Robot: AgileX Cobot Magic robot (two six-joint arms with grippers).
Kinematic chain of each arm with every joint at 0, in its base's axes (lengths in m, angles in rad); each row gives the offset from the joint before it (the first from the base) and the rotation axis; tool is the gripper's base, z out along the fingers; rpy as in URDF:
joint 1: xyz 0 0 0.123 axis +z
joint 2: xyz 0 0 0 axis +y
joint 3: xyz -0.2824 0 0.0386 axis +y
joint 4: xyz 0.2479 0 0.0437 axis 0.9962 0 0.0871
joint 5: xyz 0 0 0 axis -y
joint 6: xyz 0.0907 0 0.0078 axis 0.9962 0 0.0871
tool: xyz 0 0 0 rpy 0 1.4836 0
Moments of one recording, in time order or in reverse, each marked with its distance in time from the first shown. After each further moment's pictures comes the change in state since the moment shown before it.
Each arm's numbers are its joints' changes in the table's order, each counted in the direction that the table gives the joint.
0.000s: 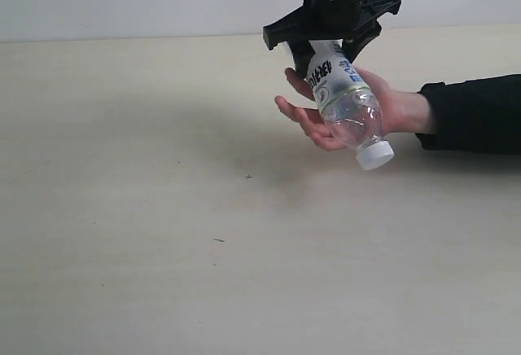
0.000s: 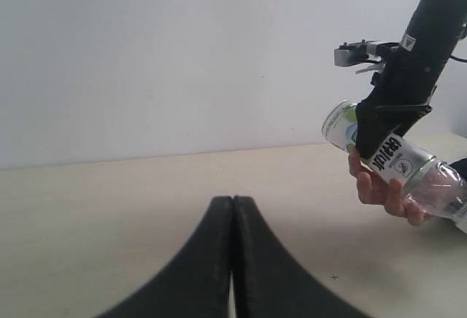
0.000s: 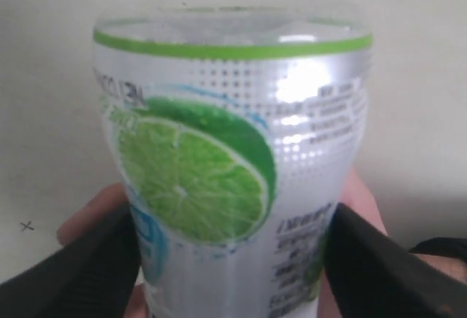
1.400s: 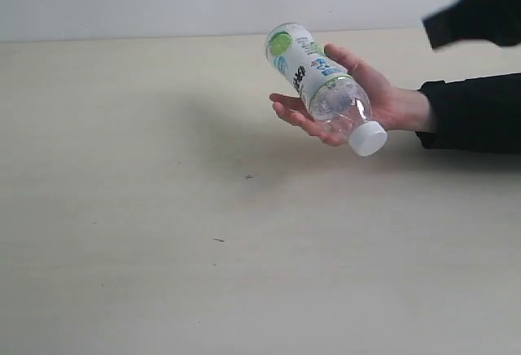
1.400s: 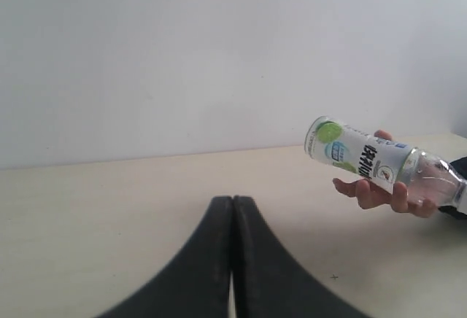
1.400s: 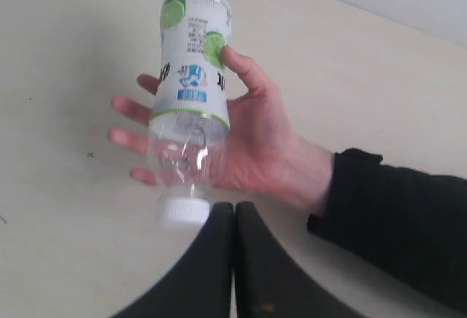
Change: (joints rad) left arm 0.000 0.000 0.000 0.000 0.000 0.000; right arm 0.002 -1.115 1.017 -0.014 0.505 -0.100
